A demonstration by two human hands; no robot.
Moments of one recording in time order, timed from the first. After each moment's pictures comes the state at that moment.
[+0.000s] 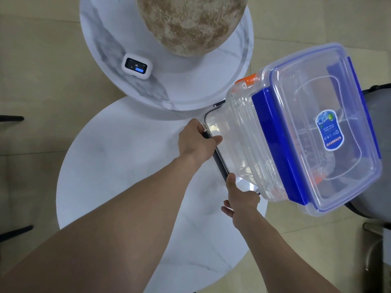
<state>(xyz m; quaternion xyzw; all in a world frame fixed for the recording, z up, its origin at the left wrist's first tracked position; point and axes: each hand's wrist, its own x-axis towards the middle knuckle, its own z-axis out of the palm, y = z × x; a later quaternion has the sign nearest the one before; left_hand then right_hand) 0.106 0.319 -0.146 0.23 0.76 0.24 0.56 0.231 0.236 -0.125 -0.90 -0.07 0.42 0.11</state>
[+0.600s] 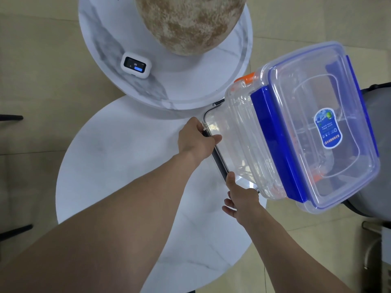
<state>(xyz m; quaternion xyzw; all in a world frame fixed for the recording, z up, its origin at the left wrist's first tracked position) 0.106 0.322 -0.153 0.23 0.75 0.25 0.57 0.243 0.241 -0.125 -0.88 -0.05 0.48 0.07</state>
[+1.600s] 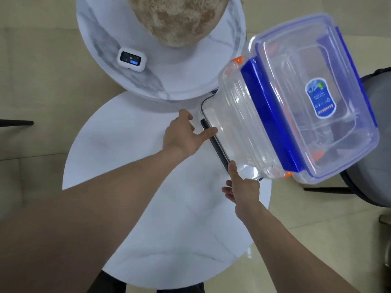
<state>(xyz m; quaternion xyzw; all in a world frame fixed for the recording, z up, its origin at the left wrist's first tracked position) 0.082 0.297 -0.147 0.42 0.74 0.18 0.49 0.250 0.222 -0.137 -0.87 -0.11 0.46 0.16</state>
